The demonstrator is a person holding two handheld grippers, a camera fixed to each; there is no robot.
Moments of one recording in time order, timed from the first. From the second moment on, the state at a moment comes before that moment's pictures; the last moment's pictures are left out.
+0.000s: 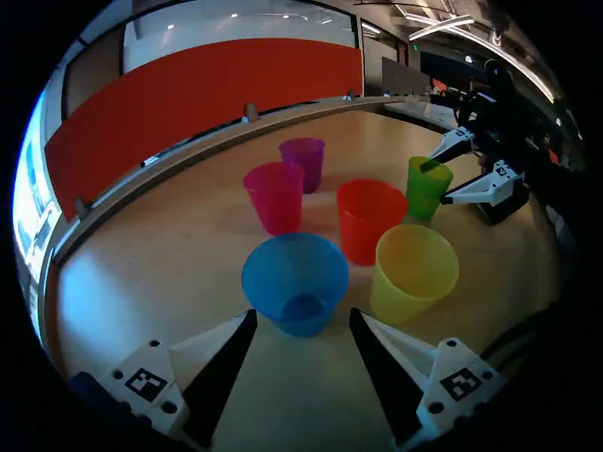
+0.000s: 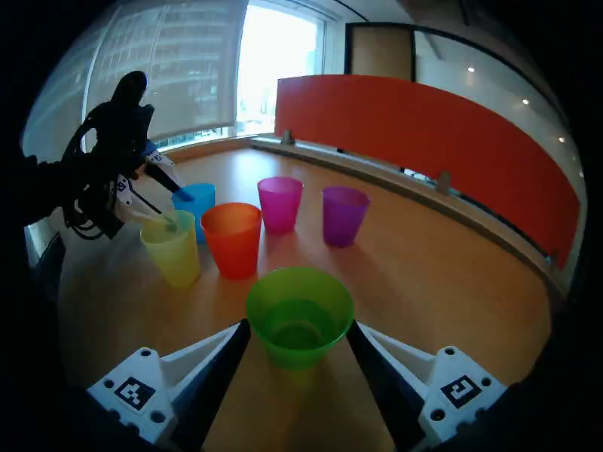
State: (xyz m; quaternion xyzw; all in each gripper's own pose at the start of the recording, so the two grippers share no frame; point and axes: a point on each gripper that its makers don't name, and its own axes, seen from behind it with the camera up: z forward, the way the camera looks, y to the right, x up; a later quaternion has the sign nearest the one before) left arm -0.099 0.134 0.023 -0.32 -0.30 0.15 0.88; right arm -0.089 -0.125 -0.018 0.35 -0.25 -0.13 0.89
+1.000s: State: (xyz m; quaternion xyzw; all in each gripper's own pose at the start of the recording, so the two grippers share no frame) left arm -0.061 0.064 -0.020 -0.23 -0.24 0.11 0.94; right arm -0.050 -0.064 -0.060 0.25 -0.22 -0.09 0.94
